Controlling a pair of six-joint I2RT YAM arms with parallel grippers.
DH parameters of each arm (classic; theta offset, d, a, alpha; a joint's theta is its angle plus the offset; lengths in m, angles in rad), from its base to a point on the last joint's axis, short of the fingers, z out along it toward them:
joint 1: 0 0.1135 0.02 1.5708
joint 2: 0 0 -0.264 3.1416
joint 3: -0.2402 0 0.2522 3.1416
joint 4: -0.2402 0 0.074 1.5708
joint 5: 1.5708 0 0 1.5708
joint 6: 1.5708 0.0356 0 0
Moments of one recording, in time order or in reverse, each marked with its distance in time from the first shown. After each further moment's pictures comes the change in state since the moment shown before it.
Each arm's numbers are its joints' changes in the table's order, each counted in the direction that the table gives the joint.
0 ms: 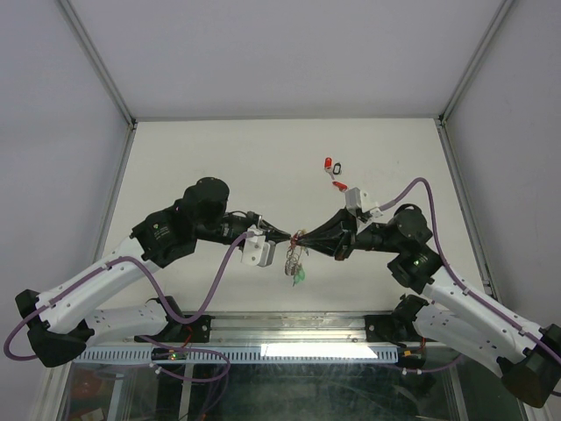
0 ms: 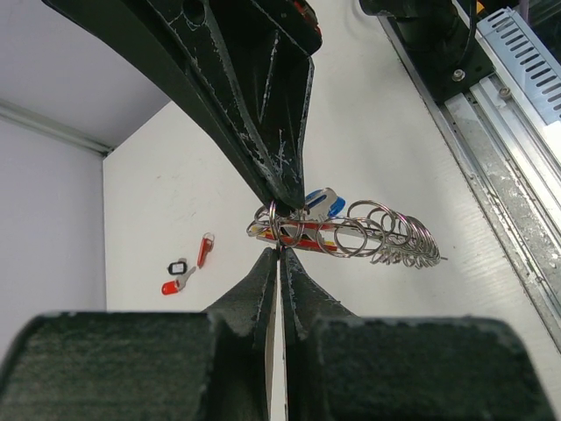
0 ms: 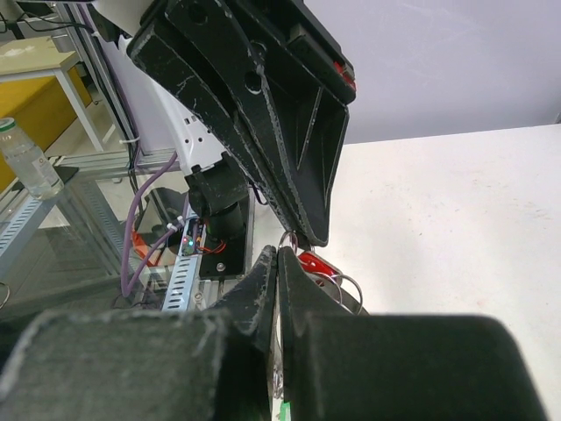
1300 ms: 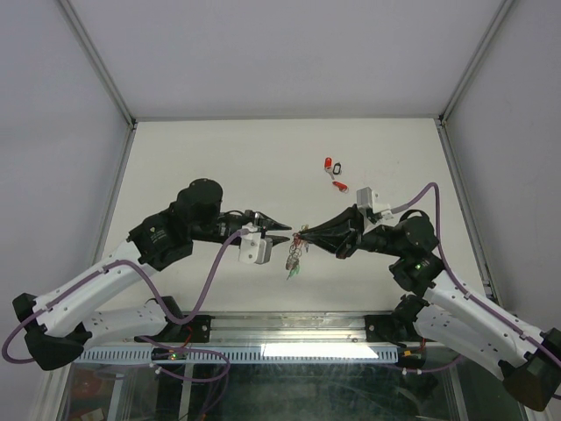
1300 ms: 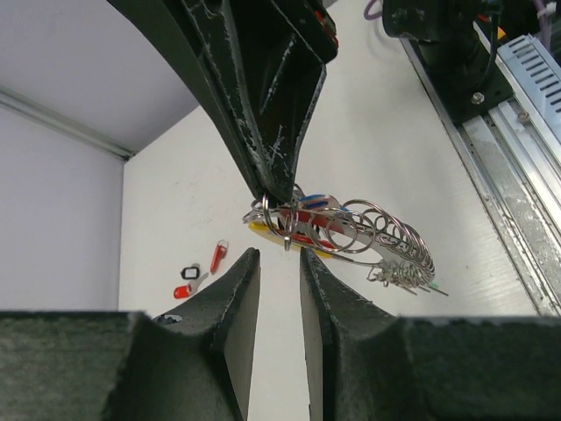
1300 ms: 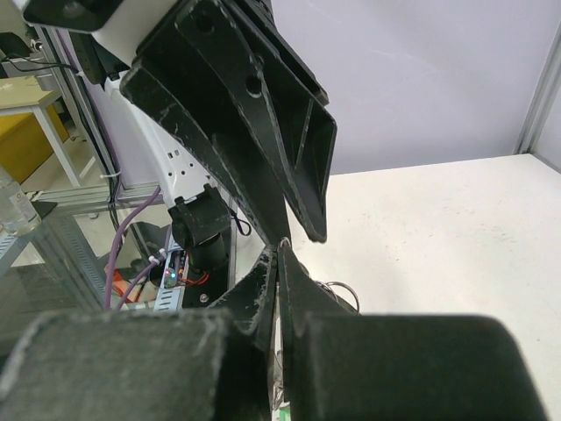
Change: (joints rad) left arm 0.000 0.015 0.018 0.062 -0.011 -0.045; right arm 0.000 0.038 0.041 0.113 0.082 0.042
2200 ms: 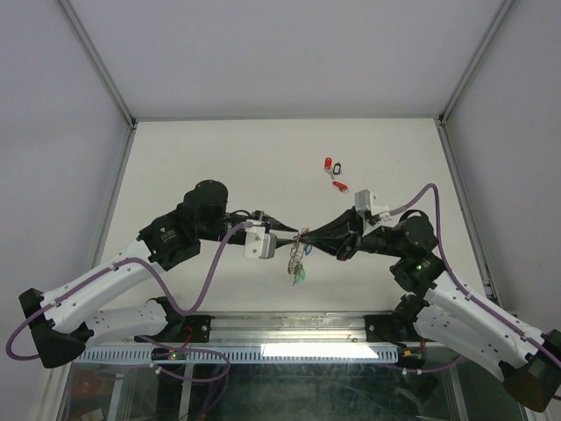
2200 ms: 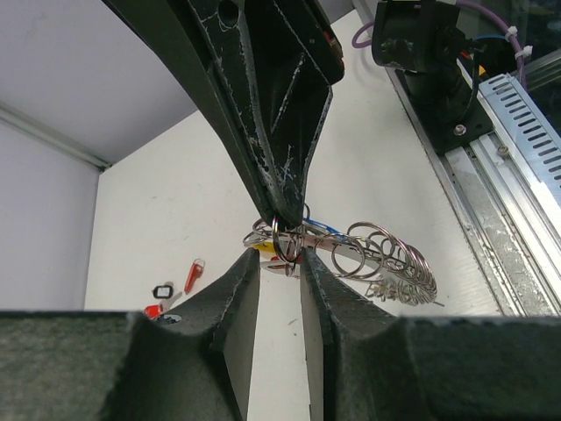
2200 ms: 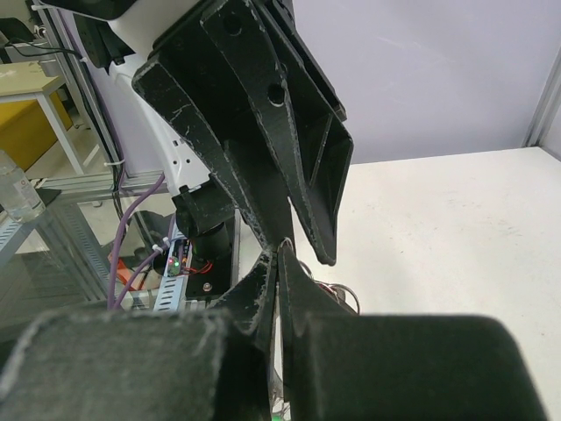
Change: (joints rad) left arm 0.000 -0.004 0.069 0.151 0.045 -0.122; right arm 0.000 0.011 0.000 -0.041 -0.023 -0.023
